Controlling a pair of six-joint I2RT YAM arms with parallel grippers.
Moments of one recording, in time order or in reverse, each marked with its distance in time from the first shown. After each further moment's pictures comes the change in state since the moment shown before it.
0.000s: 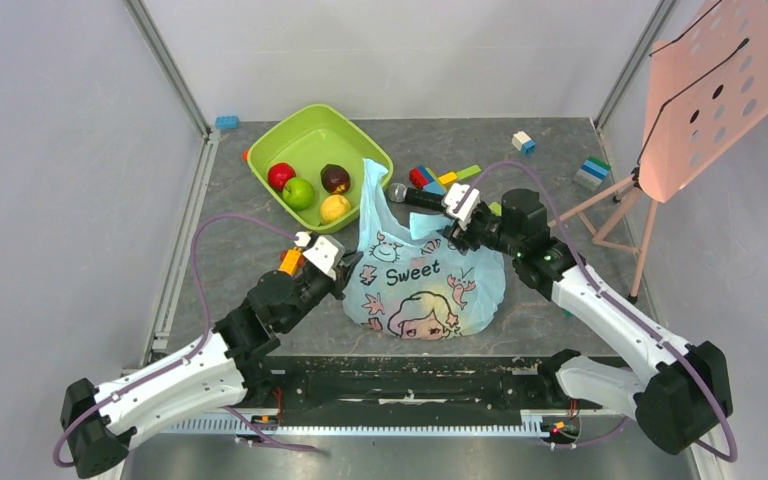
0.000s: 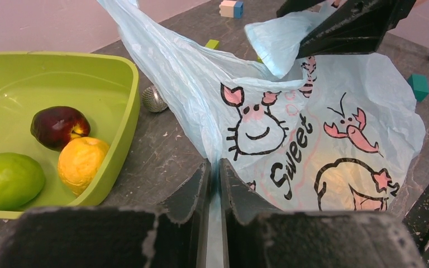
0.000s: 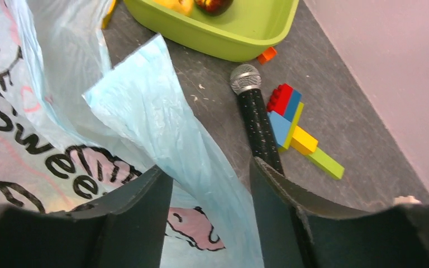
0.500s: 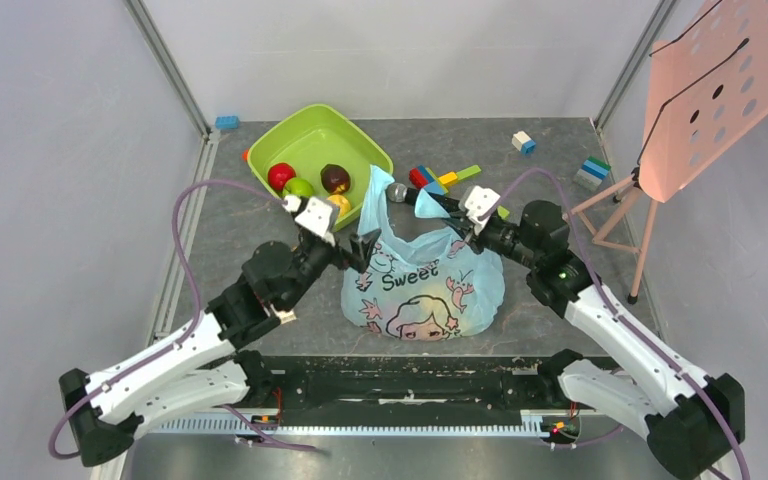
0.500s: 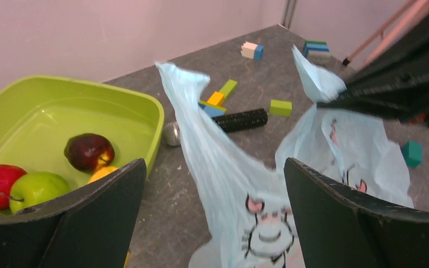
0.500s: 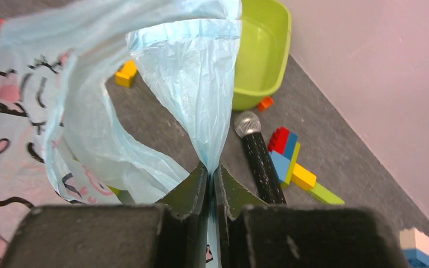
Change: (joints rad) left arm 0.000 0.092 0.235 -0.101 -0.095 -0.063; right arm 0.018 -0.111 -0.053 0.122 -0.051 0.108
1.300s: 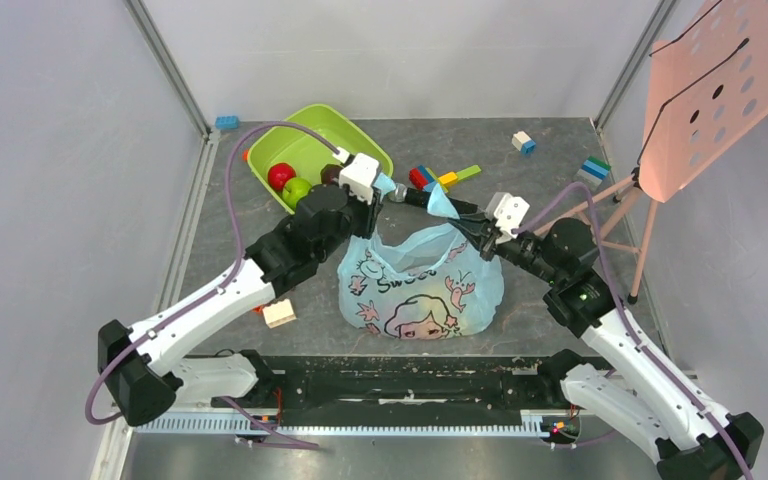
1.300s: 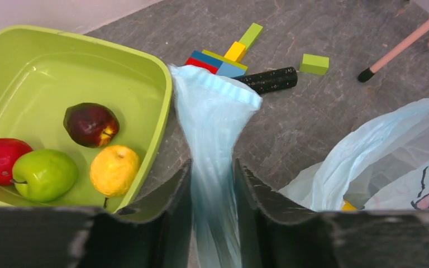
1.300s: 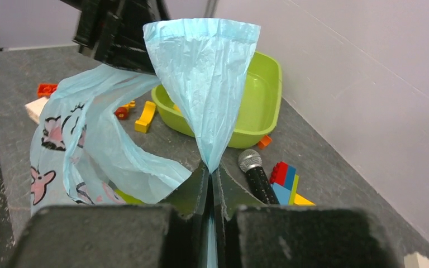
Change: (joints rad) left arm 0.097 0.427 0.387 -0.275 0.026 -0.040; right arm 0.013 -0.200 -0.031 0.047 -0.062 0.115
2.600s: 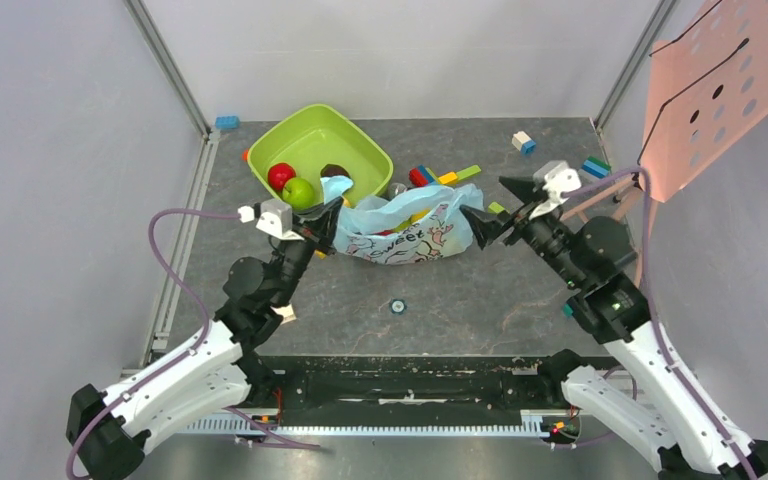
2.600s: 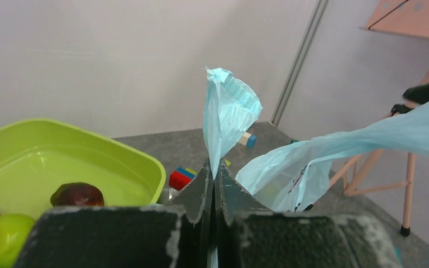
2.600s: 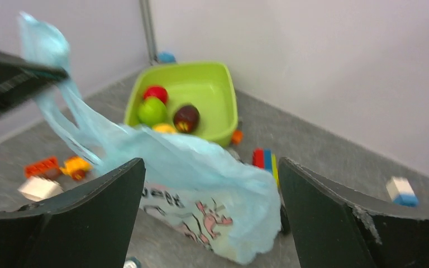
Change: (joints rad) left arm 0.077 -0.416 -0.548 0.761 0.041 -0.083; right arm 0.000 -0.092 0.100 -0.150 0.361 0.261
